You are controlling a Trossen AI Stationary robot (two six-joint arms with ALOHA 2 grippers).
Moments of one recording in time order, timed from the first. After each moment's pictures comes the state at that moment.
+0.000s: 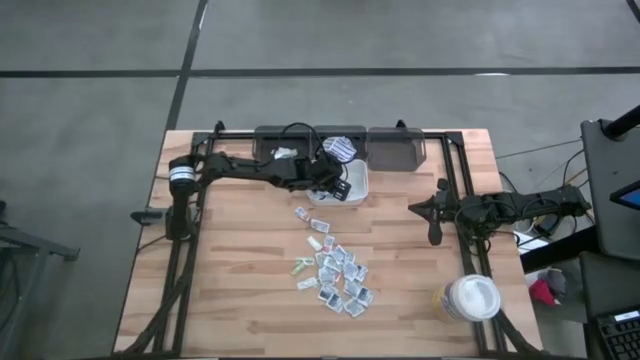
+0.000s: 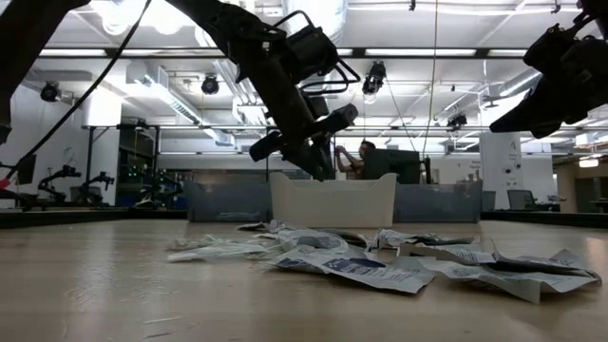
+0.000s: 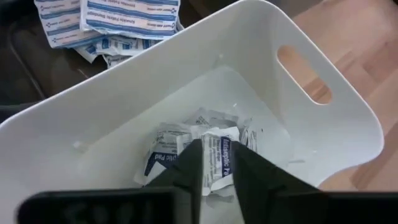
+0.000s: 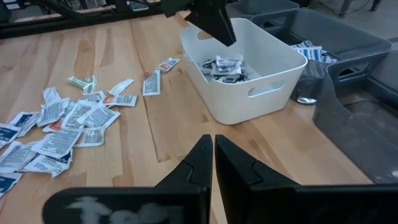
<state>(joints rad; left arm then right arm) 0.22 1.91 1.40 -0.33 -0.28 -0.67 0.19 0.18 0.20 -0.45 0.43 0.29</state>
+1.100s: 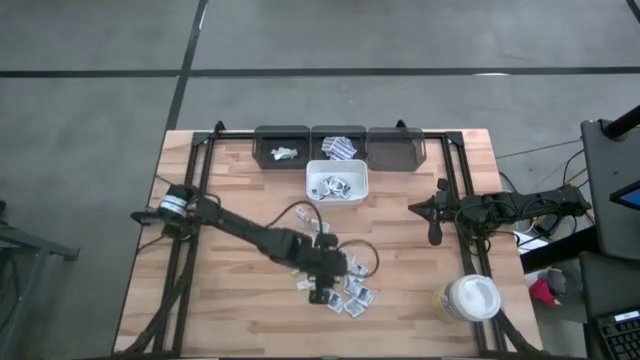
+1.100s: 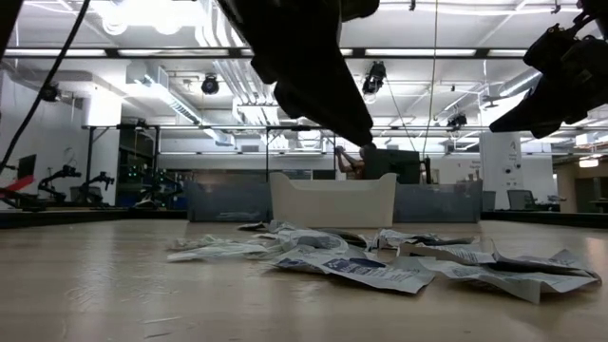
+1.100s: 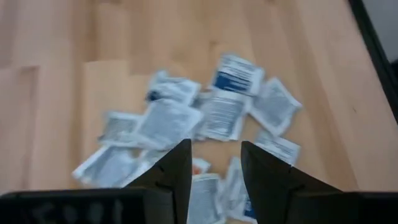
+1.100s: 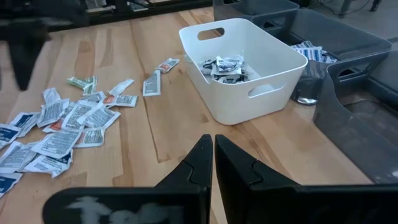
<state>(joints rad) -0.31 1.91 1.43 -0.36 -0.03 -0.18 0.19 0.18 0.20 -0.45 0.43 0.29</state>
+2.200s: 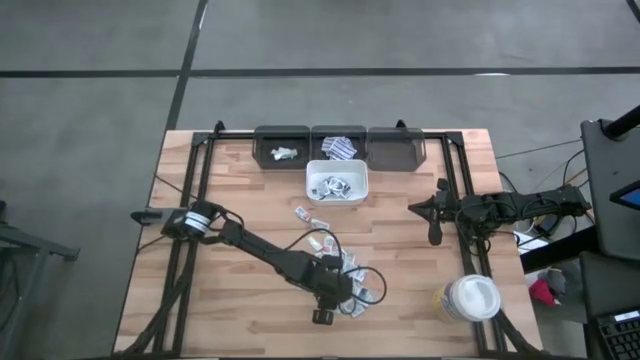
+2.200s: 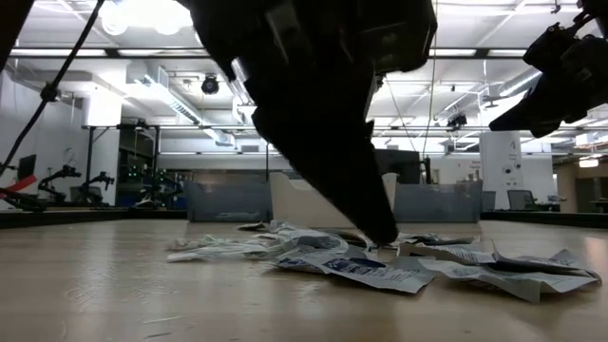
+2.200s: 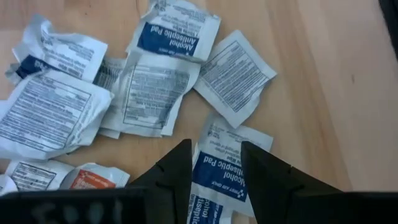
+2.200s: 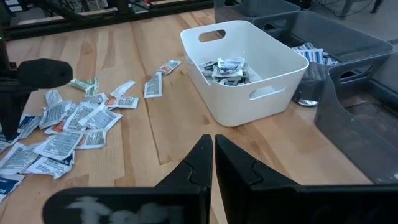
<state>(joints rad) -0.38 2.14 1.59 -0.41 0.03 -0.24 0.19 0.18 0.20 -0.44 0.43 0.29</state>
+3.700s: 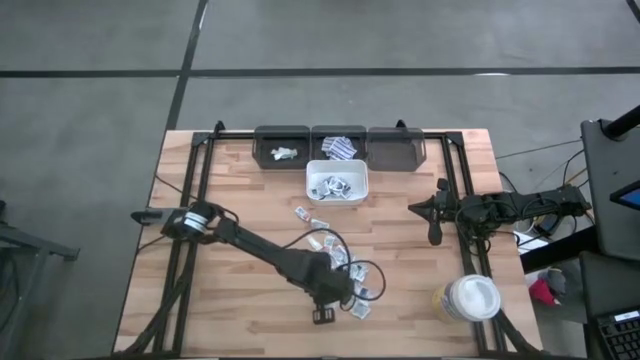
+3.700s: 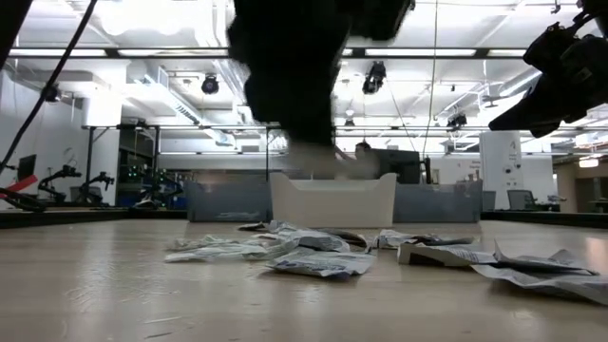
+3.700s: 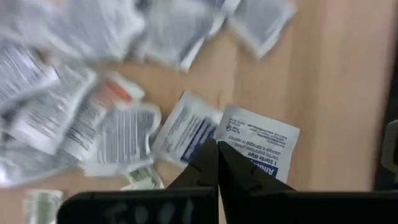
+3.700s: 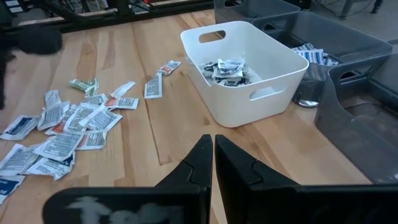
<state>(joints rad) -0.39 2.13 1.79 -0.82 0.04 -0.50 0.19 0.19 0.20 -0.44 0.43 0.28</state>
